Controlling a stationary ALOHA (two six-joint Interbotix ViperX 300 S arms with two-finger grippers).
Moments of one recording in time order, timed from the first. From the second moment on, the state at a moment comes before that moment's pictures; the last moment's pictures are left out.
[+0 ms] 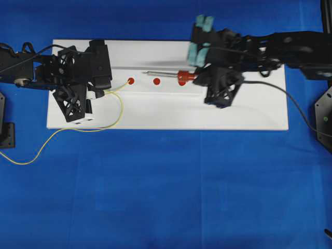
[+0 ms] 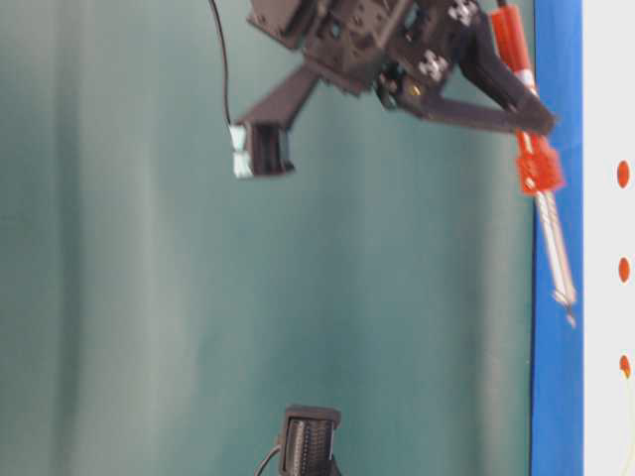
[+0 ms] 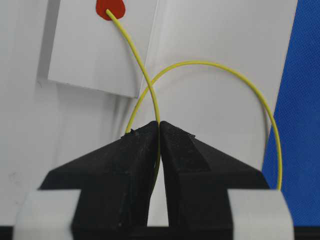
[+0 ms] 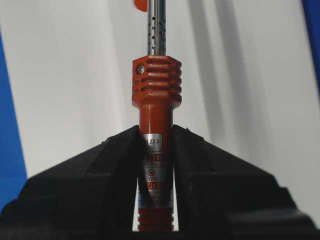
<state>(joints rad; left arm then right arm) 0.15 -0.18 0.86 0.00 0.28 -0.03 -0.23 -0.05 0.62 0.18 0.38 -0.04</state>
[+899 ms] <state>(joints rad) 0.15 -0.18 0.86 0.00 0.28 -0.03 -0.21 0.05 0.56 0.17 0.38 -0.04</state>
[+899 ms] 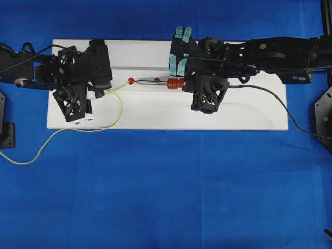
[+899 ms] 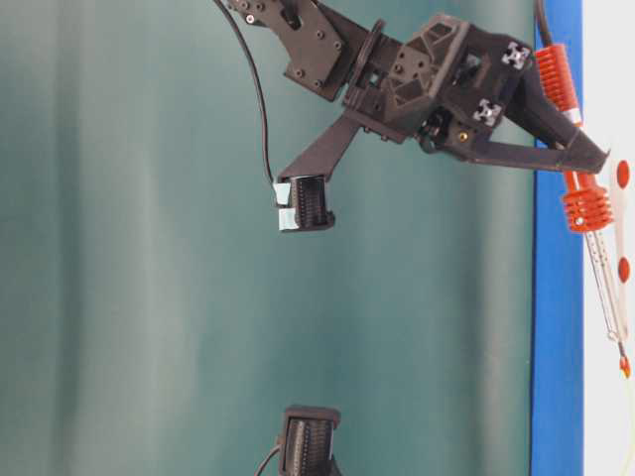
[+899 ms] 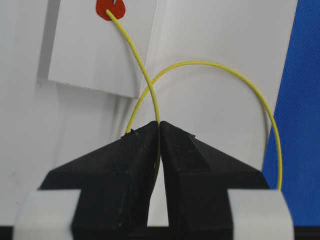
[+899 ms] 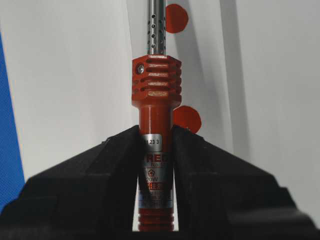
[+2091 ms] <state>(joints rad) 0.15 -0.17 0.84 0.00 0.29 -0.03 -0.21 0.05 0.56 0.17 0.38 -0.04</state>
